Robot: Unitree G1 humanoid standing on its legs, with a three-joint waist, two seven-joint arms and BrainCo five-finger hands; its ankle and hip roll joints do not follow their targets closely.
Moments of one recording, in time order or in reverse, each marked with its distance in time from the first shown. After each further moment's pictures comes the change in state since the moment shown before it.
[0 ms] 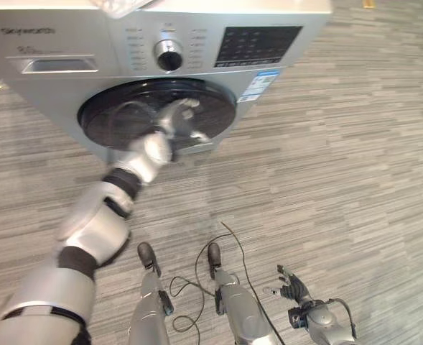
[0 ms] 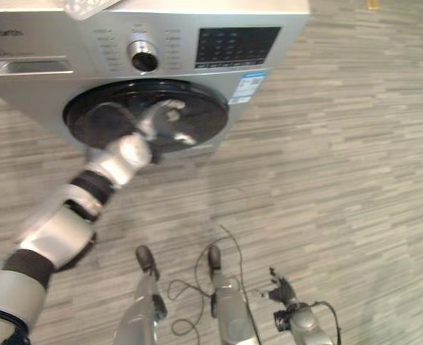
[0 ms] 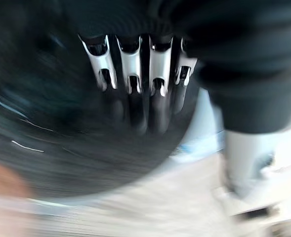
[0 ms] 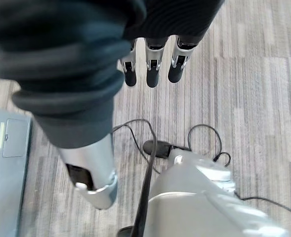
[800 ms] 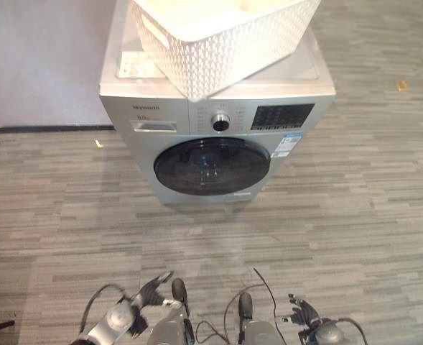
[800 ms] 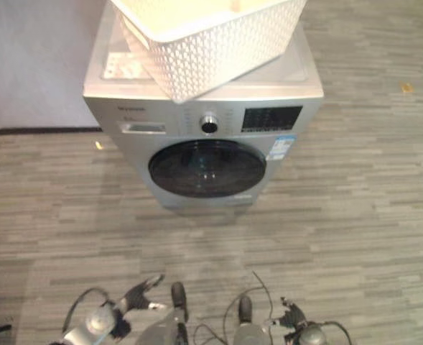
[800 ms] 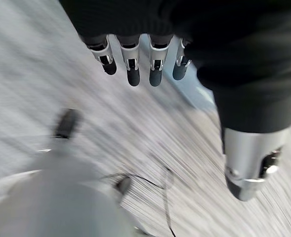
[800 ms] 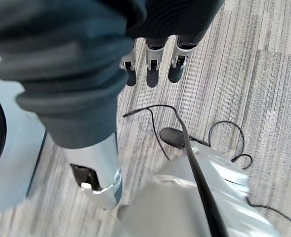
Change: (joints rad) left arm 1.243 0.134 0.246 -0.149 -0.019 -0.101 -0.339; right arm 0.042 0.030 -0.067 0.280 -0.169 0.032 0.052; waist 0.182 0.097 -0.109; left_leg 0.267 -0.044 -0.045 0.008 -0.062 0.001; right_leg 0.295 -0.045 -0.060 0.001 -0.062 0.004
